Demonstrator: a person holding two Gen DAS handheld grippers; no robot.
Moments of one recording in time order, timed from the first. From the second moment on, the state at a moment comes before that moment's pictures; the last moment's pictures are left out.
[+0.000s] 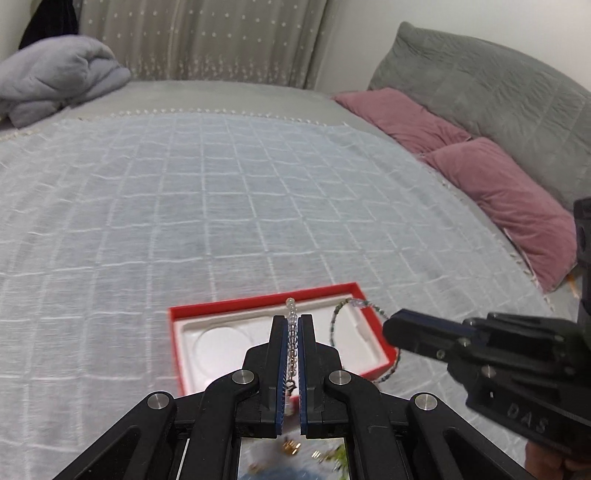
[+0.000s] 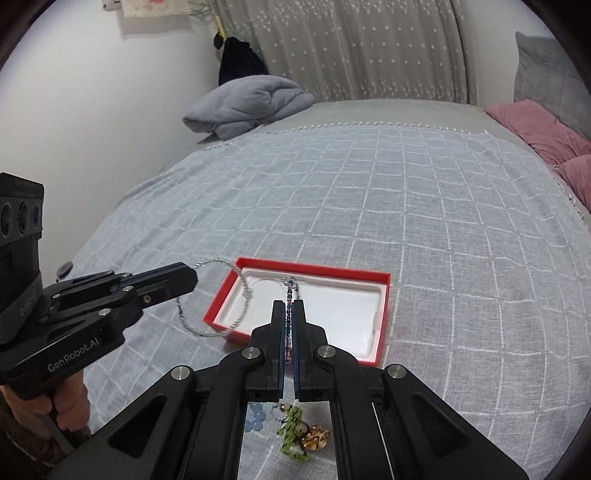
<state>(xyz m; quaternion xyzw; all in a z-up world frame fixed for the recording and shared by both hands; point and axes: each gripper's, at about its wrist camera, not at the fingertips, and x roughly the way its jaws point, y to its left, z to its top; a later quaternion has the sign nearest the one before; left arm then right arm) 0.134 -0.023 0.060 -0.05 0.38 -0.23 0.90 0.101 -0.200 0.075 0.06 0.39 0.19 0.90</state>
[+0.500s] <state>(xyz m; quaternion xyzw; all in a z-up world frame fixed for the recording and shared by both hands) 0.168 -0.018 0.013 -0.06 0.43 -0.19 0.88 0.121 -0.194 0.059 0.06 0.41 0.19 0.89</state>
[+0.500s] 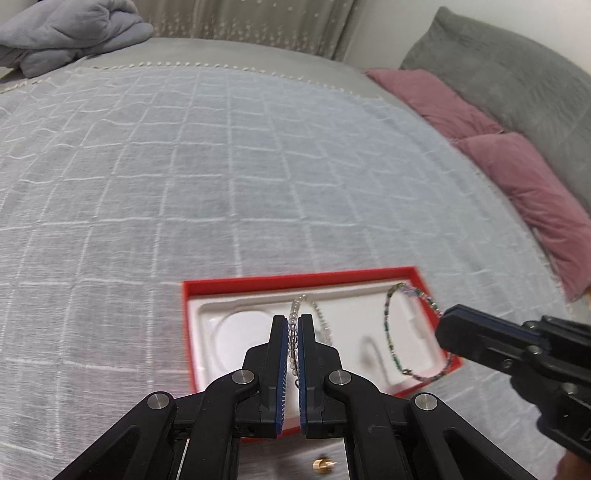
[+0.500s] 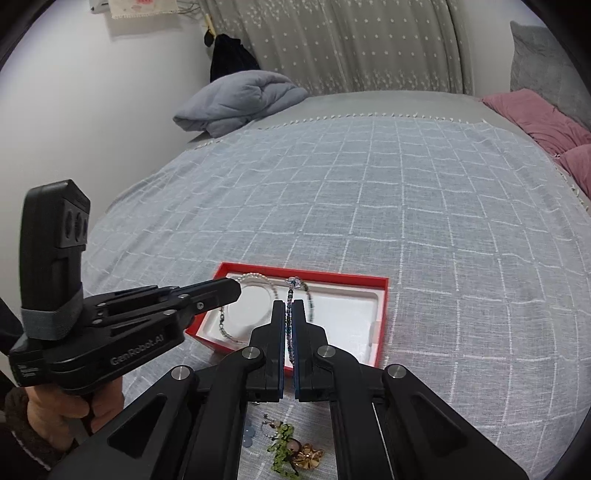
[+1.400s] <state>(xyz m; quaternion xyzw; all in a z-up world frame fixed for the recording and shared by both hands) 0.144 -0.020 0.024 0.03 0.41 -0.15 0.90 0.127 -0.214 0.040 0.03 0.43 0.14 0.89</state>
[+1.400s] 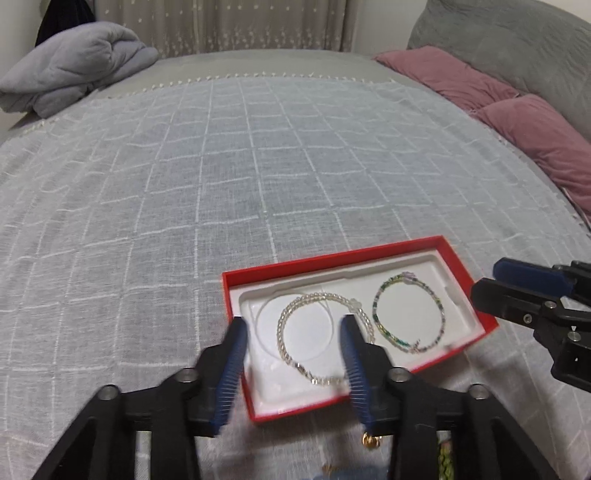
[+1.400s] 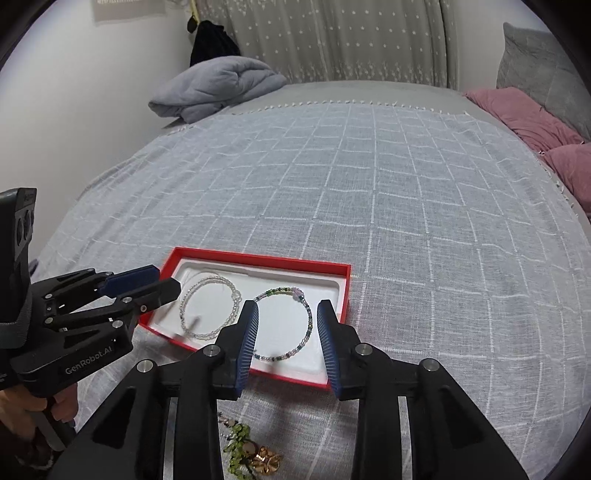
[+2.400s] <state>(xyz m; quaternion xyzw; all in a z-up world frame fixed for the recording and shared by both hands) 0.066 0.023 -0.026 0.04 0.47 -0.13 0.87 0.045 -0.218 0.008 -0.01 0.47 0.13 0.87</state>
